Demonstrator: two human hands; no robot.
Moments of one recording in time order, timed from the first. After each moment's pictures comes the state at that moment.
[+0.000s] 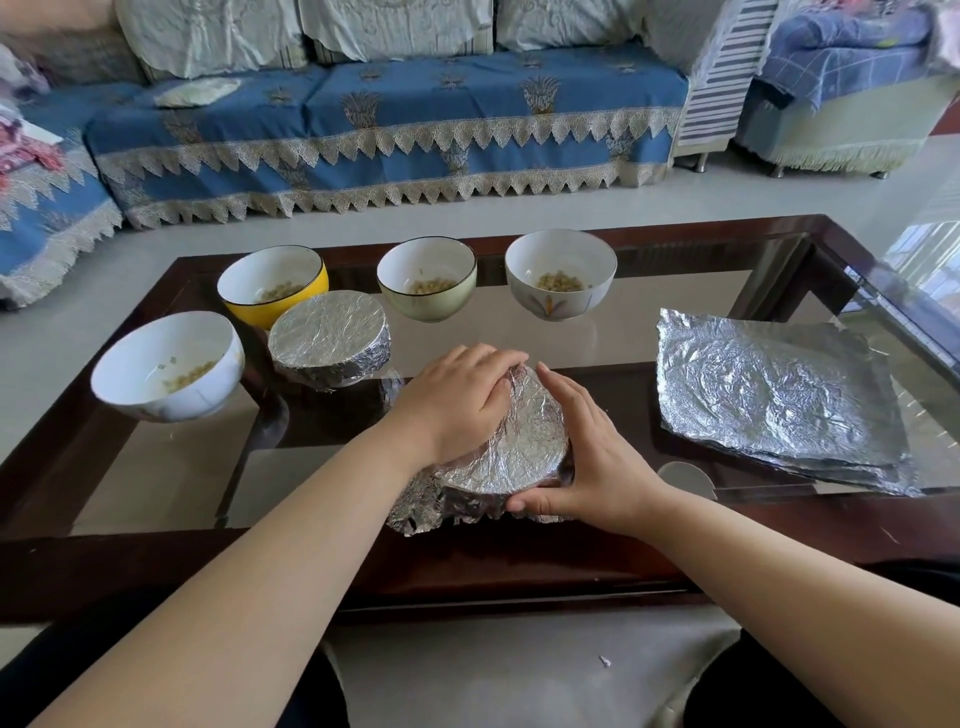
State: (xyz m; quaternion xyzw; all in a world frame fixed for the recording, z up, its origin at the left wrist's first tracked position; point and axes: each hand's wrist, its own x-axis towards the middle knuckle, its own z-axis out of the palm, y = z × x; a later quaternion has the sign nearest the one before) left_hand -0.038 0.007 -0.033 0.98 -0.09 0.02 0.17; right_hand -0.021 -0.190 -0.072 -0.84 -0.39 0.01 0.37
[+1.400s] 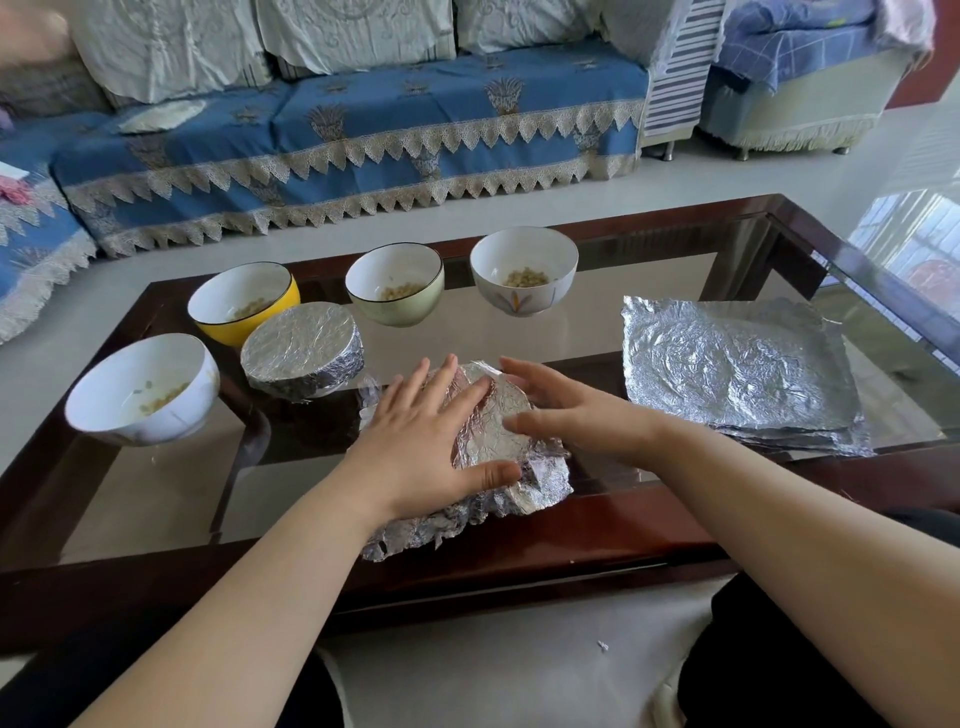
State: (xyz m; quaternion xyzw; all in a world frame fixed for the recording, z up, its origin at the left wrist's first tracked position) left_hand -0.083 -0.006 -0.026 0.99 -0.05 -0.09 0.05; right_hand 0.001 -0.204 -0.039 -0.71 -0.26 0.34 0.56
